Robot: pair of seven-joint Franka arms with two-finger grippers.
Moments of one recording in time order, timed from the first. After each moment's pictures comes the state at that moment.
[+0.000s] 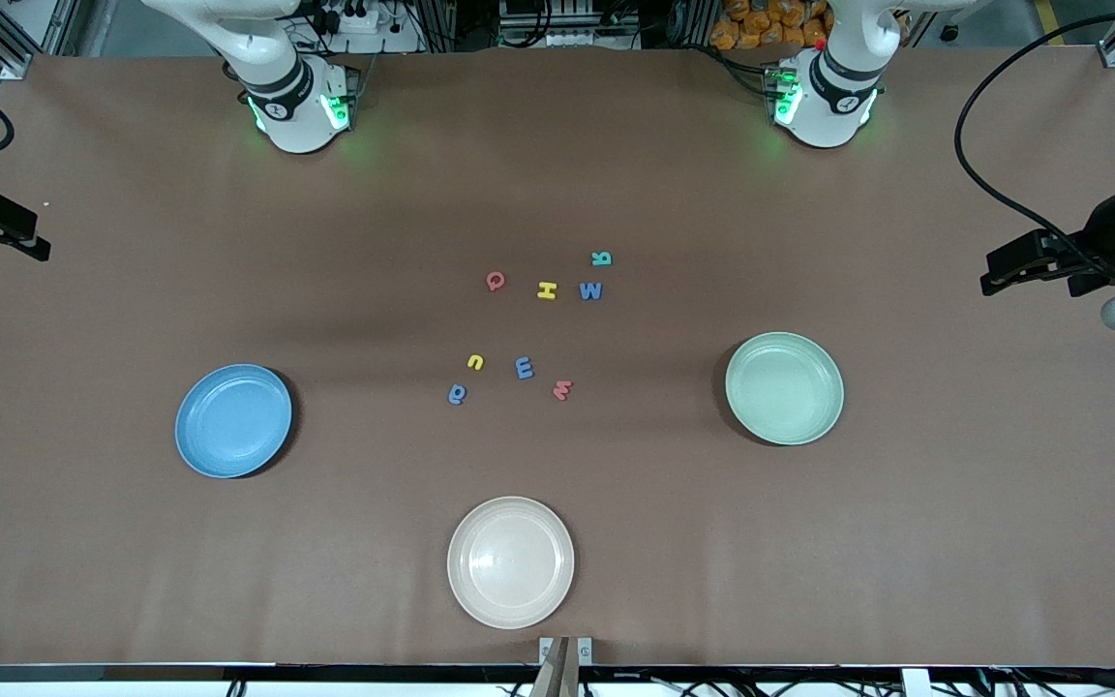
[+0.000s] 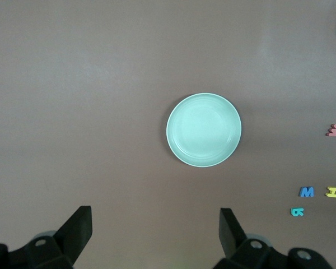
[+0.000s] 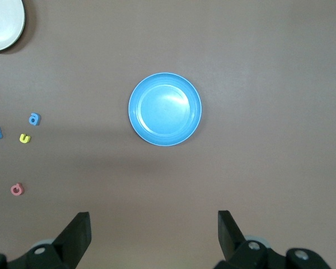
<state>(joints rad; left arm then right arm) -0.12 0.17 0.06 -1.35 -0.06 1.47 -0.05 -0.07 0.03 -0.03 -1.47 0.02 1.49 -0.16</state>
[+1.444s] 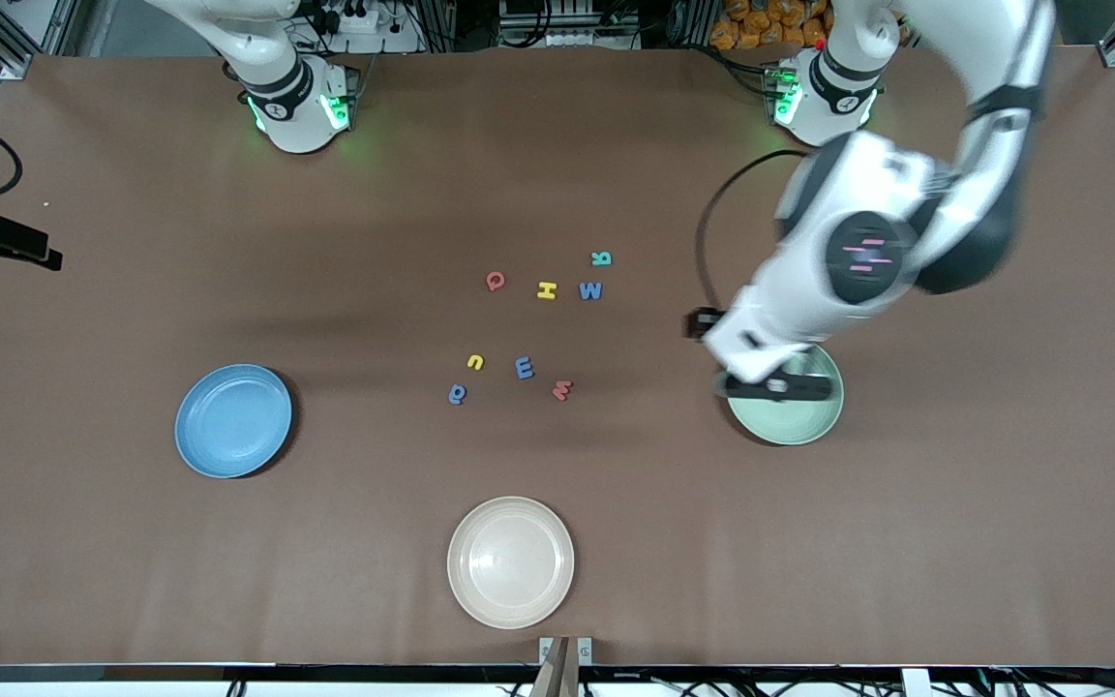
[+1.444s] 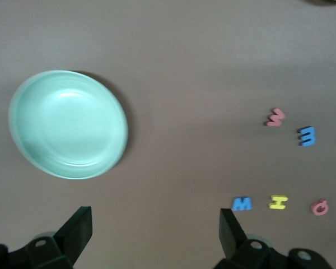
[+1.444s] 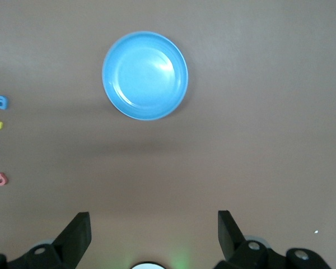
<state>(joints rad) -0.43 0.47 -0.11 -1.40 -0.07 1.75 -0.48 -0.16 0.08 -0.03 -1.60 0.02 1.50 -0.16</state>
